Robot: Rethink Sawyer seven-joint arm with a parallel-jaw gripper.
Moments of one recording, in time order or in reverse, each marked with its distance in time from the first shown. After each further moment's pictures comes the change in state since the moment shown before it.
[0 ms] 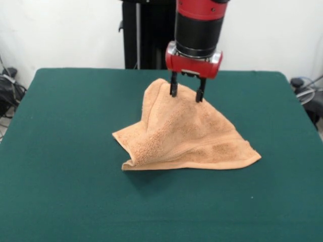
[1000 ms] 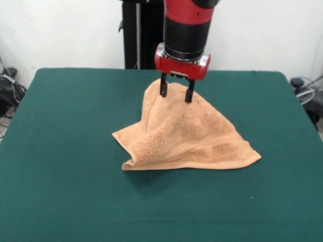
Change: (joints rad) arm -0.022 0.031 0.000 -0.007 -0.027 -0.001 0.000
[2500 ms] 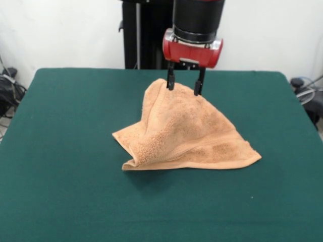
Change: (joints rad) arm 0.026 -0.090 0.000 -0.005 0.000 0.001 0.000
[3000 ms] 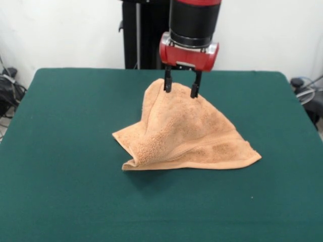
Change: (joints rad) arm -0.009 0.027 0.000 -0.004 0.000 0.000 0.000
